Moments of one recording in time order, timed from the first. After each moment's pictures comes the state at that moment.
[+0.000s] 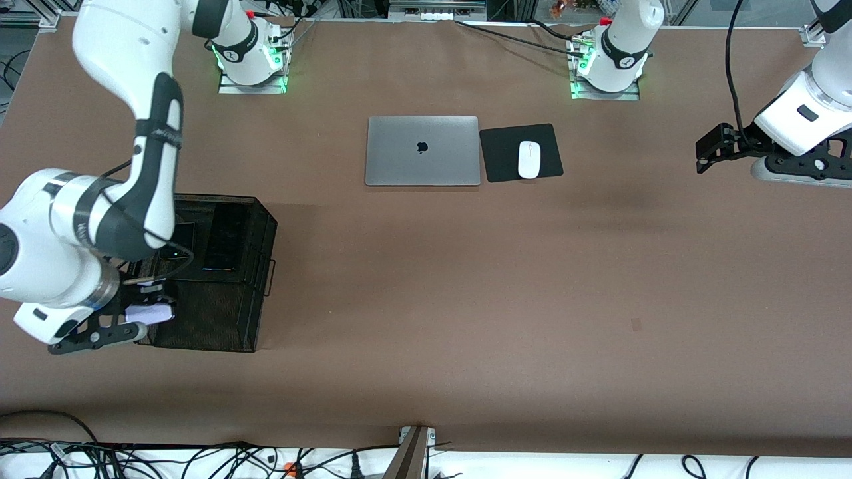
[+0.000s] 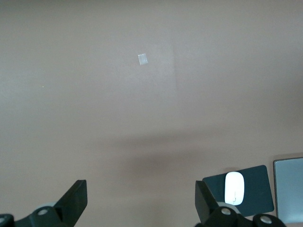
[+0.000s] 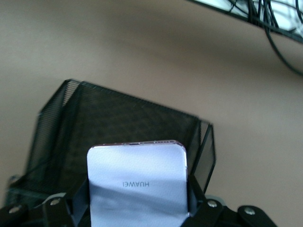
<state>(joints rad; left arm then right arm) -0.04 -0.03 -0.04 -1.68 0.04 1.63 0.02 0.52 0.84 -0.81 -1.17 0.51 1.86 -0.49</state>
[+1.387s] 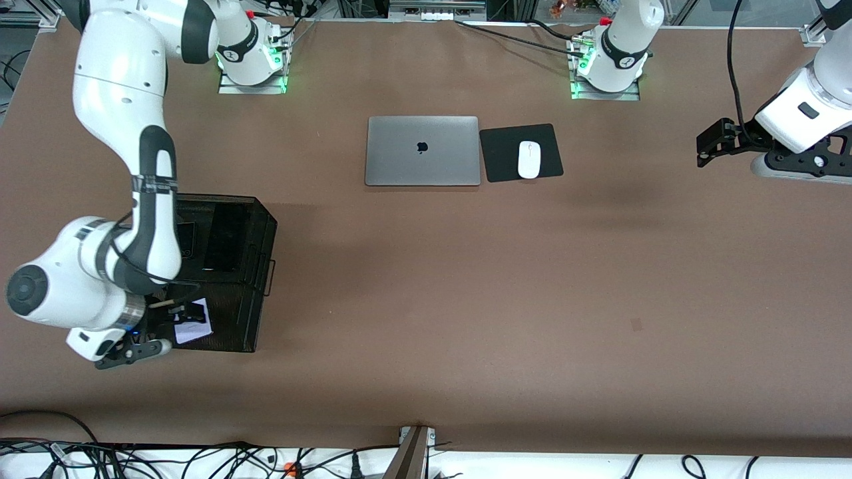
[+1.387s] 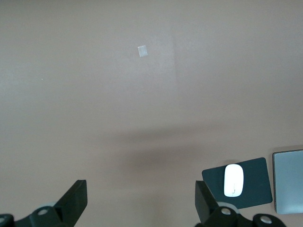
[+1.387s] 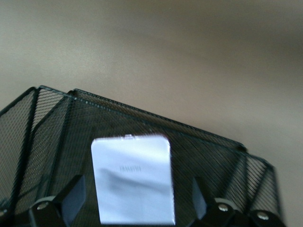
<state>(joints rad) -0.04 -0.03 -0.04 -1.67 0.04 1.59 0.03 0.34 0.90 -0.58 -1.18 0.56 1.96 -0.54</state>
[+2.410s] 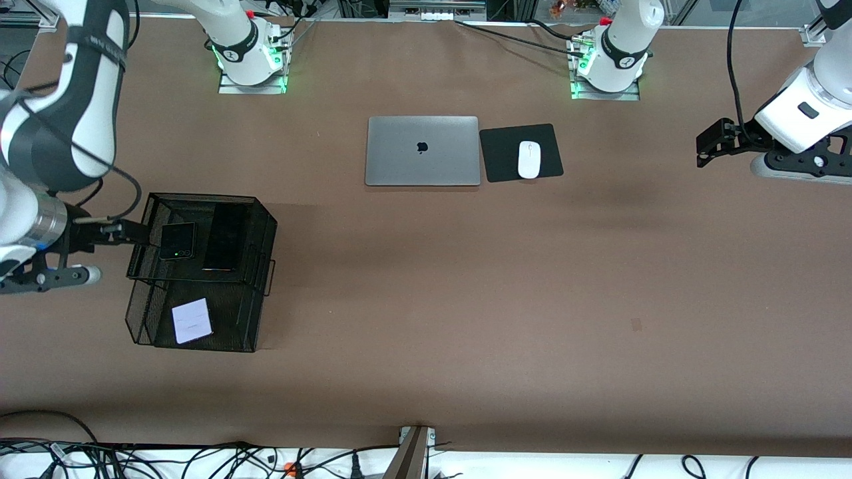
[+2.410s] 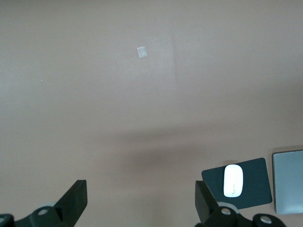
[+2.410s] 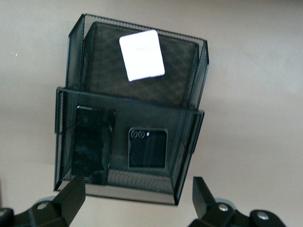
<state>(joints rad) -0.04 -0.03 -0.04 -1.67 0.04 1.59 0.03 0.60 0.47 -0.76 -1.35 0.22 1.59 -0.26</state>
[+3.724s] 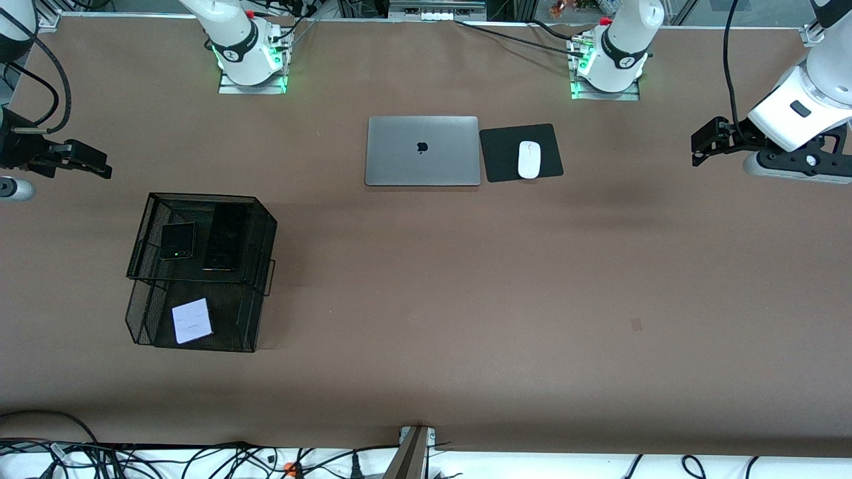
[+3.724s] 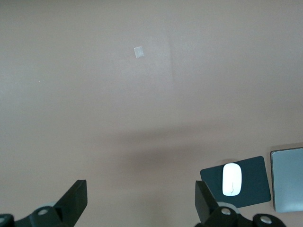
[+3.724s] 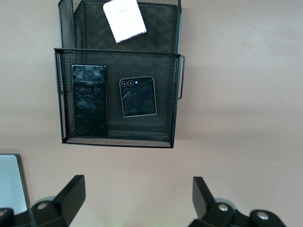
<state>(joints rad) -0.04 -0.03 -0.05 -1.67 0.04 1.59 0.03 -0.09 0.06 0.02 -1.63 -0.03 1.59 -0.06</state>
